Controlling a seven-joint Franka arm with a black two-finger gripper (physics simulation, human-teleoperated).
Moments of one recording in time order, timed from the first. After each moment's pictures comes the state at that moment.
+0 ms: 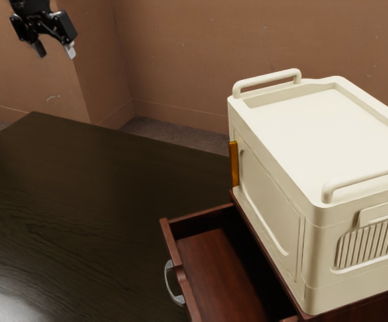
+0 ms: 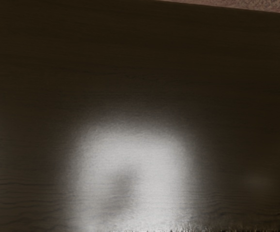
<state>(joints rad) -0.04 0.16 0.34 -1.15 -0.13 1.46 0.18</state>
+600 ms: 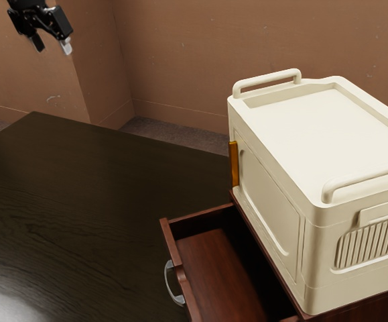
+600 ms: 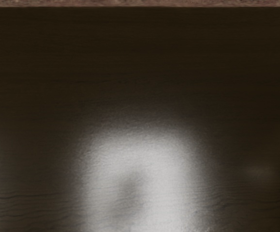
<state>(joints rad) -0.05 0.12 0.33 -1.15 -0.12 1.45 0.26</state>
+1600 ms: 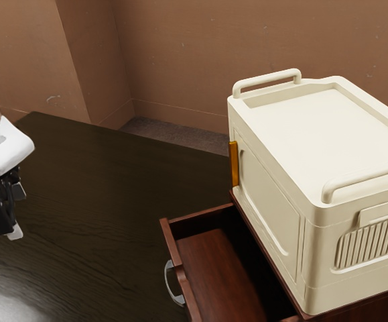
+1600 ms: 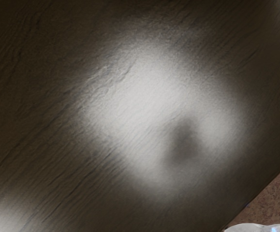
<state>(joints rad) -0.47 -0.97 0.06 -2.45 0.17 1.52 0.41</state>
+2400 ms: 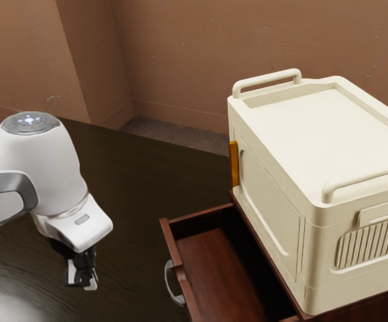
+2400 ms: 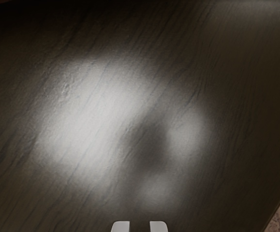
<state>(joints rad) -0.62 -0.75 0.04 -2.66 0.04 1.89 0.42</state>
